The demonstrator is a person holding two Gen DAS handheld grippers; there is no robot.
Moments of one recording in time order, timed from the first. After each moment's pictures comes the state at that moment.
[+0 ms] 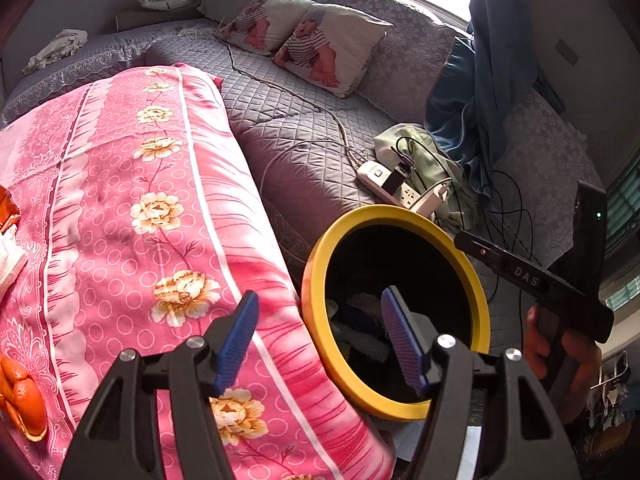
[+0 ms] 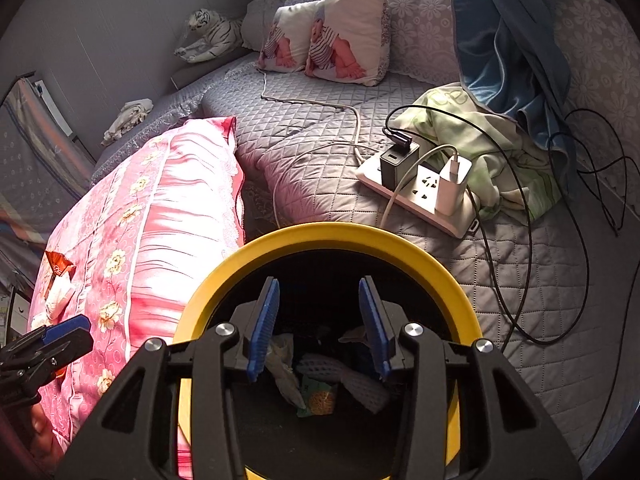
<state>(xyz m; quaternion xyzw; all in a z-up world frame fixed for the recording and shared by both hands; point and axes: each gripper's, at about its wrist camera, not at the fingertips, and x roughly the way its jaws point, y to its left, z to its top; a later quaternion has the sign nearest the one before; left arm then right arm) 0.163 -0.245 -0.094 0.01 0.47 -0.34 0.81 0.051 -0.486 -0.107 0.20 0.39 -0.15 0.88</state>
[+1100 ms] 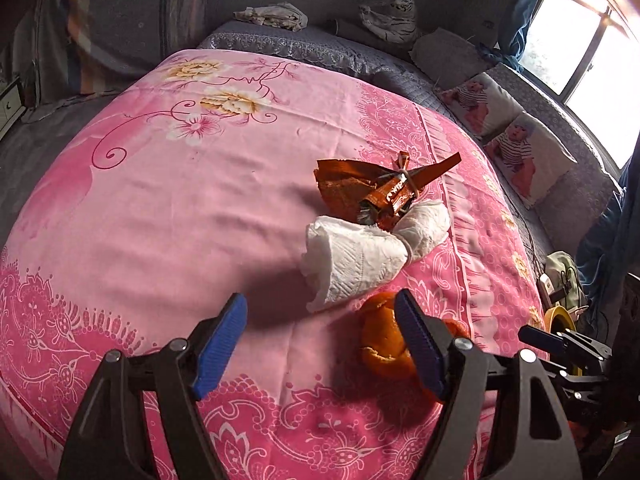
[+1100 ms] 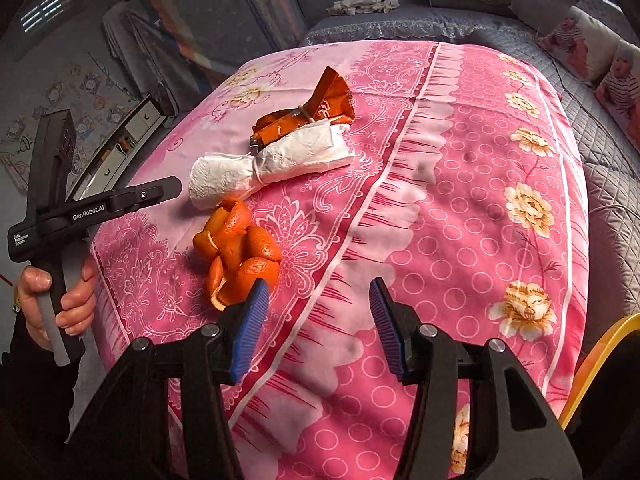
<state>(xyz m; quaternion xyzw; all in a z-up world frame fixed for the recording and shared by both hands) 0.203 0.109 -0.111 -0.12 0.46 -0.07 0.88 0.164 -0.148 -0.111 0.03 0.48 0.24 0.85</state>
